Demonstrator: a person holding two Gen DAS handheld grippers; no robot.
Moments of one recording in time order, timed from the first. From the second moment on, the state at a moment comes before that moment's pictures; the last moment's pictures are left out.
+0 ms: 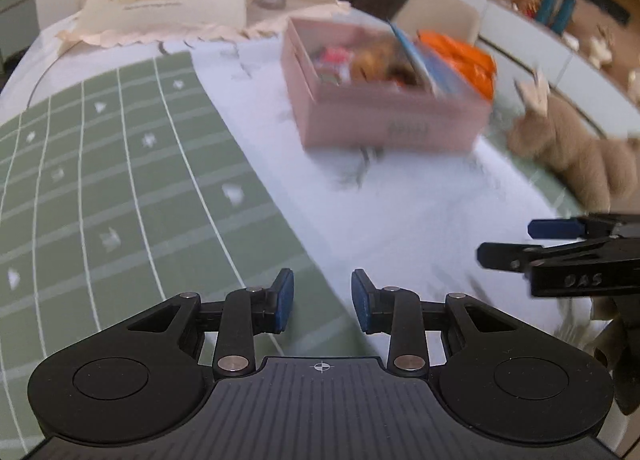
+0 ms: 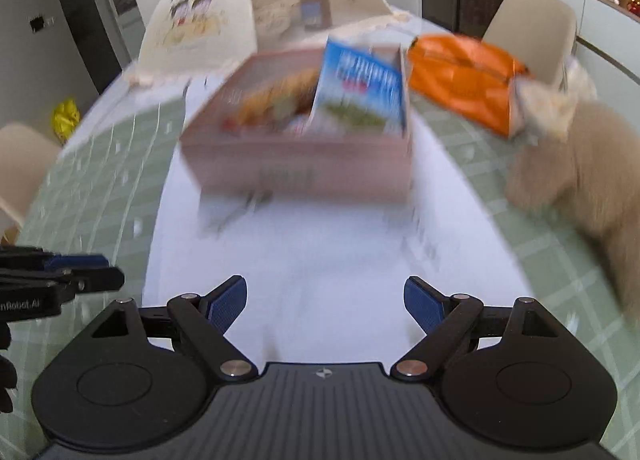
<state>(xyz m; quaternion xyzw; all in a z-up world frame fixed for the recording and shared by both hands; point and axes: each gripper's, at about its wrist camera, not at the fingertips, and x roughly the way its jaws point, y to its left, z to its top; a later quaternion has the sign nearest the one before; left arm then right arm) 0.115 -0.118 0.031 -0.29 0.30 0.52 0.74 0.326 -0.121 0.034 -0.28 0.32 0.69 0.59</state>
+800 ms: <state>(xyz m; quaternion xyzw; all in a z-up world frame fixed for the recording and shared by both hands) 0.155 -0.177 -0.001 -0.17 0.24 0.61 0.73 0.315 -0.176 -0.015 -0.23 0.23 0.68 0.65</state>
